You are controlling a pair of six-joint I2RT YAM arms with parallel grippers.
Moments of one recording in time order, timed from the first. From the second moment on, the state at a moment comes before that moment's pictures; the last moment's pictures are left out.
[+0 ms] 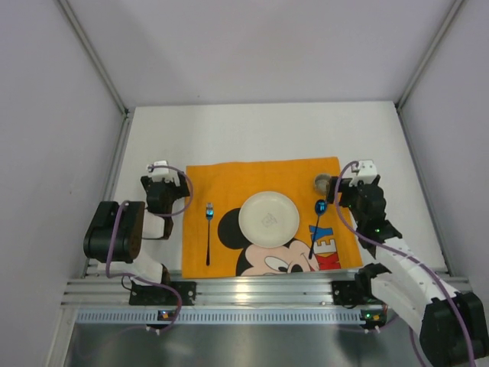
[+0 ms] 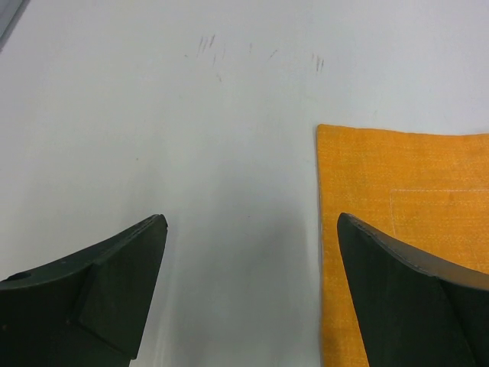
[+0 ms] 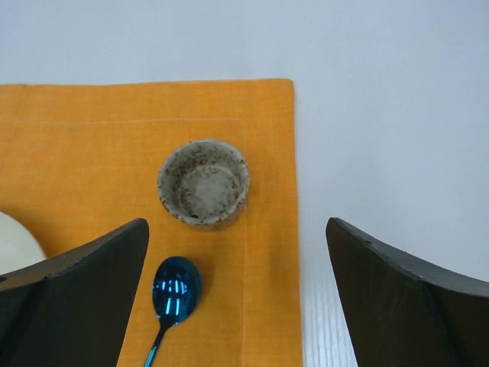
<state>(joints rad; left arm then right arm) -0.02 1.59 0.29 1.05 -0.12 -0.07 0.24 0.81 0.34 0.18 0.16 0.11</state>
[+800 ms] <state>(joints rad) -0.02 1.59 0.29 1.05 -0.12 -0.07 0.00 1.44 0.22 1.08 0.03 -0.03</state>
